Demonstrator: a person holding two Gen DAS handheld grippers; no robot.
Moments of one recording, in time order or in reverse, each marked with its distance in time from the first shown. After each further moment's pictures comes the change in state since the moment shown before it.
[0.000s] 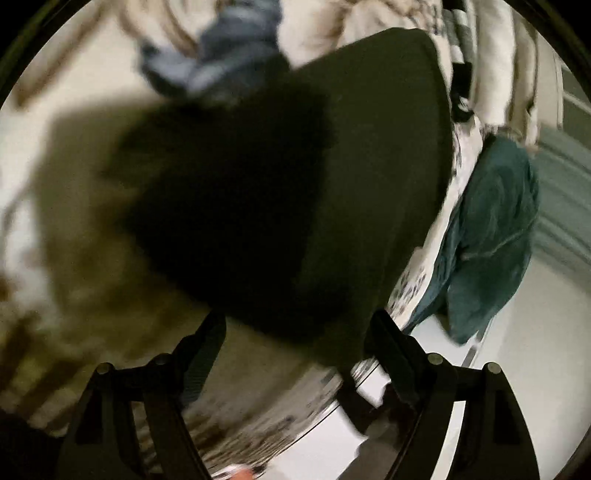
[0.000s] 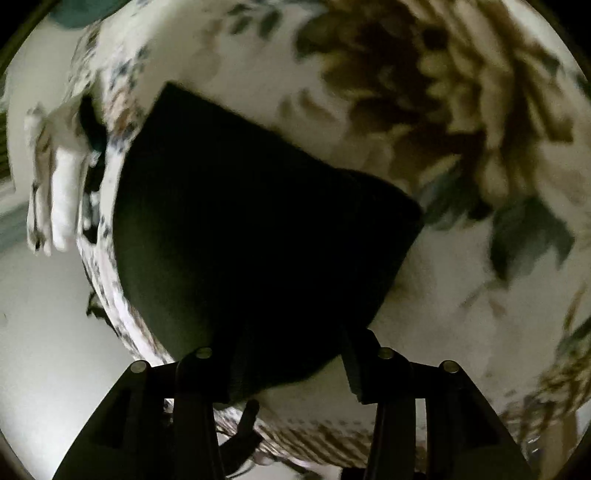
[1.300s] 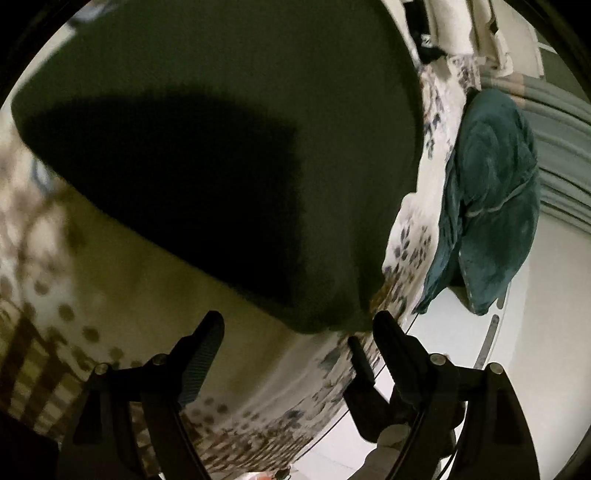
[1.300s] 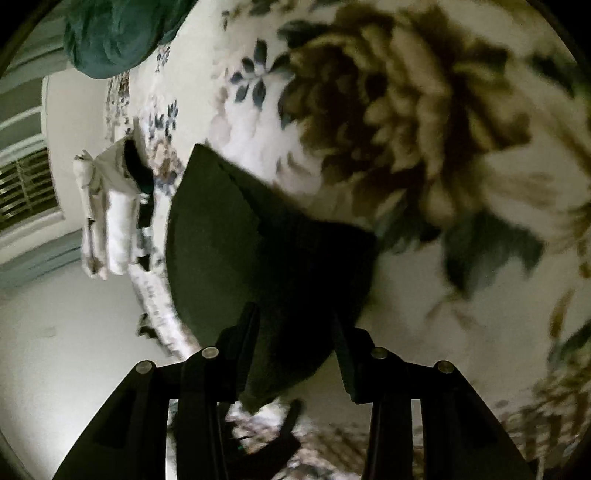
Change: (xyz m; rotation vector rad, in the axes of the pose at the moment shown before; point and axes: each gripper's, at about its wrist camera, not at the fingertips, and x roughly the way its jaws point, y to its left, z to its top) left arm 0.020 -0.033 -0.058 0.151 0.016 0.060; right arm -0.036 -0.041 0.006 0.032 -0.064 0.251
